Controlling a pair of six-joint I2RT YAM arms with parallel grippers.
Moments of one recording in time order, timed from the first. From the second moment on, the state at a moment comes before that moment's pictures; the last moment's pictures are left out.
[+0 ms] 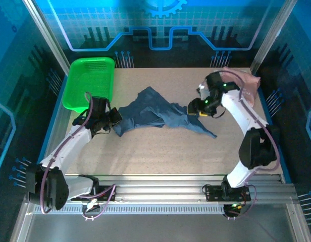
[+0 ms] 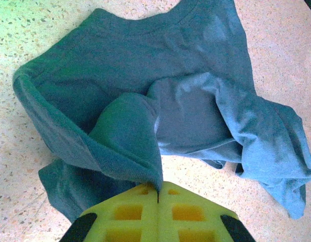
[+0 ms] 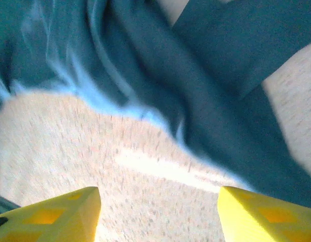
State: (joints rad) left arm -0.16 1.21 0.87 -0.50 0.19 -0.75; right arm 0.23 1.64 1.41 -1.07 -0.31 0.18
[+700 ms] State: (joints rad) left arm -0.11 1.10 0.83 -0.53 0.19 -0.73; right arm 0.38 2.02 1.60 -0.87 0.12 0.13
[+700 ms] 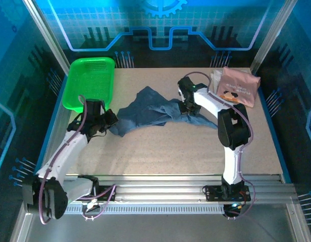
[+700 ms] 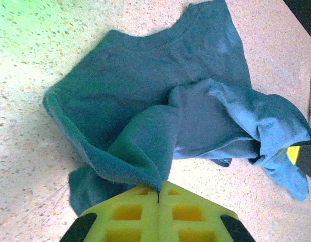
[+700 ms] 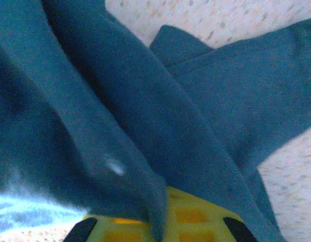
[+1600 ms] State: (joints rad) left arm -0.07 0.93 0.92 -0.68 -0.04 -0.62; right arm 0.02 1.74 1.53 -1.19 -1.16 0.14
